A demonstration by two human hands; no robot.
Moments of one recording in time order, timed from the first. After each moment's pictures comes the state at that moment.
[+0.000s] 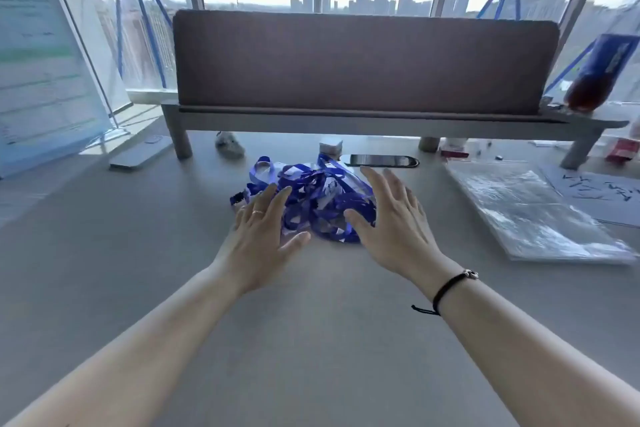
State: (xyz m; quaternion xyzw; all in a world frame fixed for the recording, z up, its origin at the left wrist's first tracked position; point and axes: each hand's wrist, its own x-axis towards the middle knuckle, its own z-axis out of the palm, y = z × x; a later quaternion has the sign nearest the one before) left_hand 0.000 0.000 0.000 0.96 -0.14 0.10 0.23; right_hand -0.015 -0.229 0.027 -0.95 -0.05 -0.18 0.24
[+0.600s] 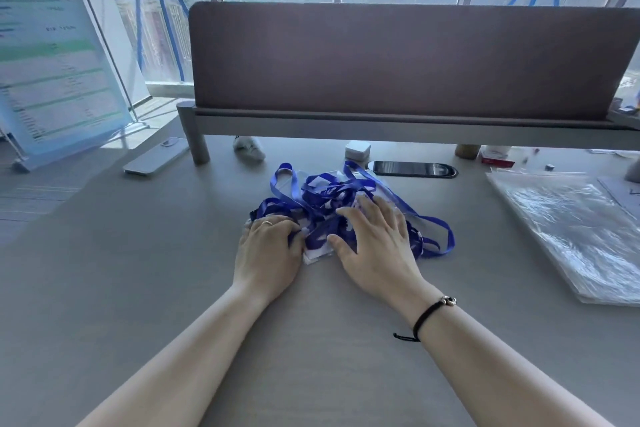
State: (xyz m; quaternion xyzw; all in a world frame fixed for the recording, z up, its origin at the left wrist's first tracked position) left_hand 0.065 0.021 -0.036 0.95 -0.05 0.18 0.24; right_hand 0.041 -0.170 -0.005 -0.97 -0.10 -0.11 0.19
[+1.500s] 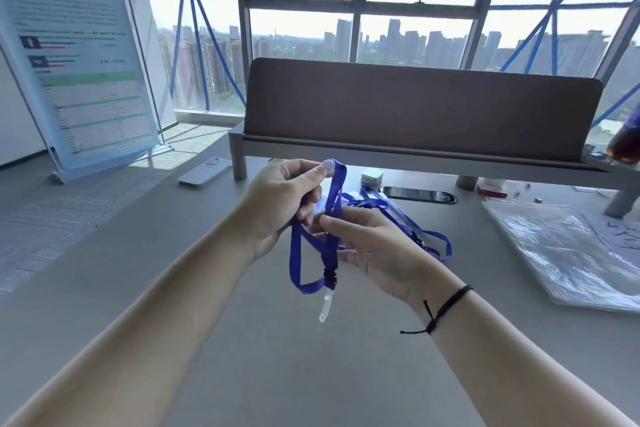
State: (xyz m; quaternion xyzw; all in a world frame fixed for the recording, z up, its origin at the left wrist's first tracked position) left_hand -0.039 0.043 0.131 0.68 -0.12 0.02 0.72; right_hand -0.048 -0.125 0.094 -0.67 -0.18 0.16 0.70
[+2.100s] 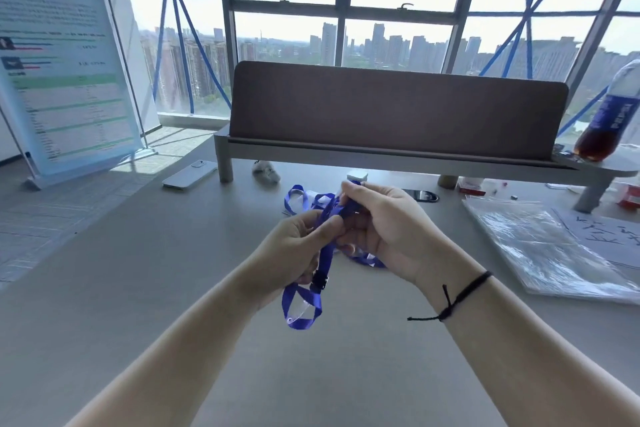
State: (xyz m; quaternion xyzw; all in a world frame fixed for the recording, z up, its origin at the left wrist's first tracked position) left_hand -0.066 0.017 0.082 0.68 -0.16 -0.09 0.71; right_hand -0.067 -0.139 0.133 -0.63 -0.08 0.08 0.77
